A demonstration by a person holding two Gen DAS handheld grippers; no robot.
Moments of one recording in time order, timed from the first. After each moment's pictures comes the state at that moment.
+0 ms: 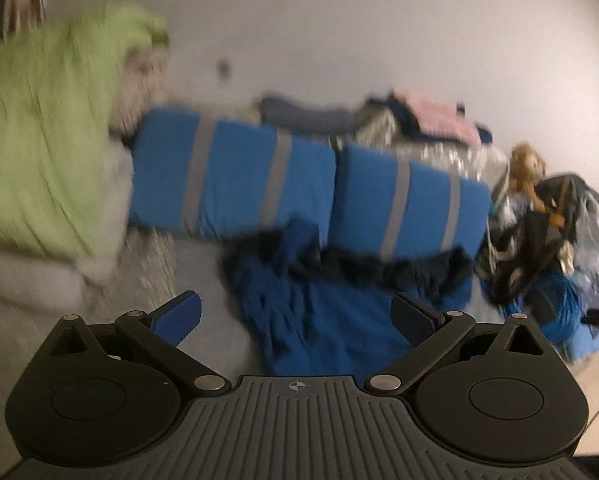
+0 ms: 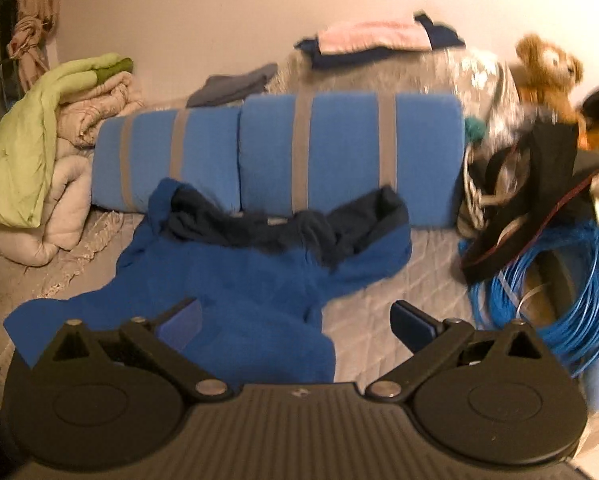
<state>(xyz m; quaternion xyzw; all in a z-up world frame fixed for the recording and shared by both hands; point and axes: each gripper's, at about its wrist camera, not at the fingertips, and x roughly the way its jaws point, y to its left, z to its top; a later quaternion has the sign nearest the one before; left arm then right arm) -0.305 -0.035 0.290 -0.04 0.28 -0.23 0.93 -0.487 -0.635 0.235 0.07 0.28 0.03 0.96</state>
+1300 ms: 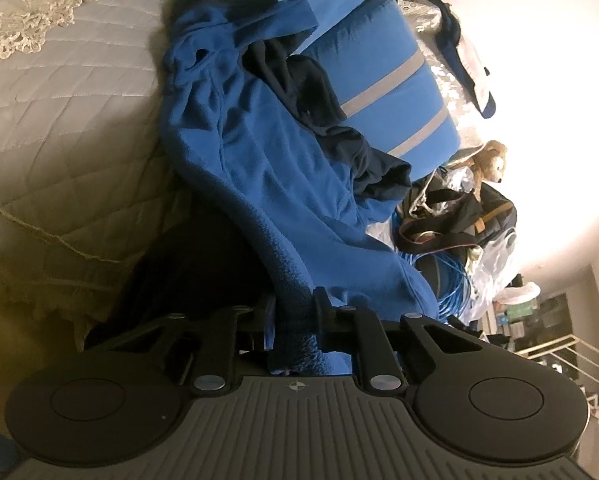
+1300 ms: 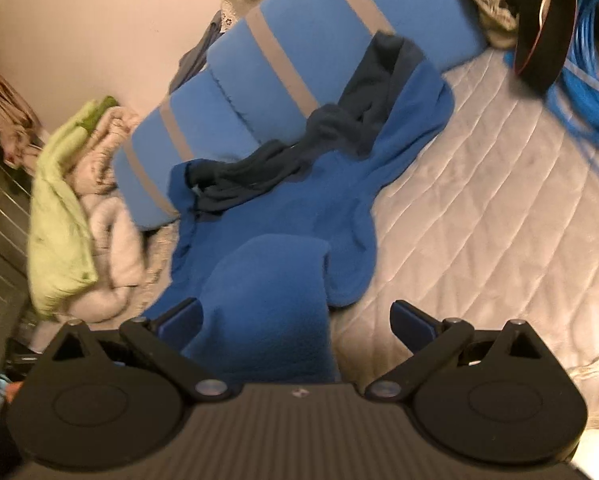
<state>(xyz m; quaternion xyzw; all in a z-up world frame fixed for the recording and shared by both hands) -0.243 -0.050 0.117 -0.31 0.49 -0.32 0.75 -0.421 -0.706 0.077 0.33 0.34 0.13 0.87</state>
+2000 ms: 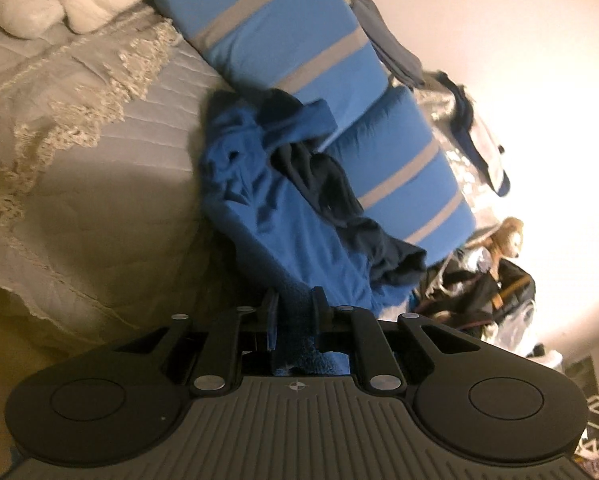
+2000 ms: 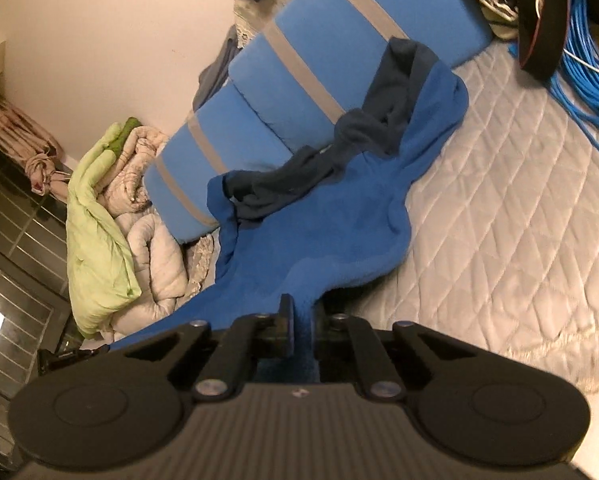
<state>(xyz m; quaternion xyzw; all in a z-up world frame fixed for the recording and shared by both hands) -0.242 -0.008 0.175 -0.33 0.43 -0.23 0.81 -0.455 -0.700 0.123 0.38 0.34 0.15 0.85</state>
